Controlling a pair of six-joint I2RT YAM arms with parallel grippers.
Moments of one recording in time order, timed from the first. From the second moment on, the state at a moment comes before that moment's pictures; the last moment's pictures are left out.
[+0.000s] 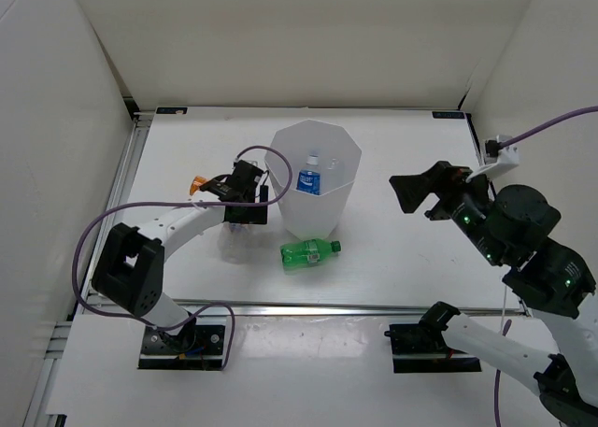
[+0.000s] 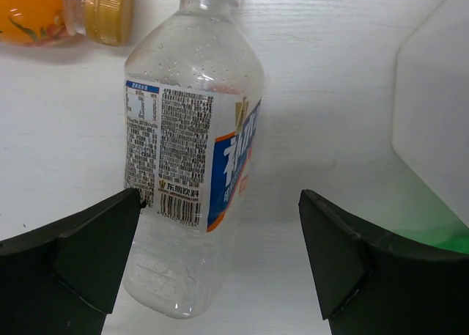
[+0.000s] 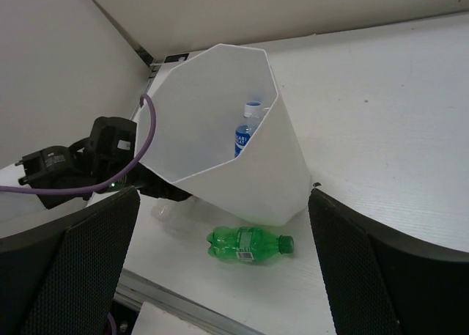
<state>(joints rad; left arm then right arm) -0.52 1.53 1.03 -0.58 -0.26 -0.38 0.77 0.74 1.36 -0.77 0.33 0.51</state>
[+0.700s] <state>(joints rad) -0.52 1.62 1.00 -0.56 -0.34 -0.49 0.77 0.71 1.33 -0.82 0.33 0.52</state>
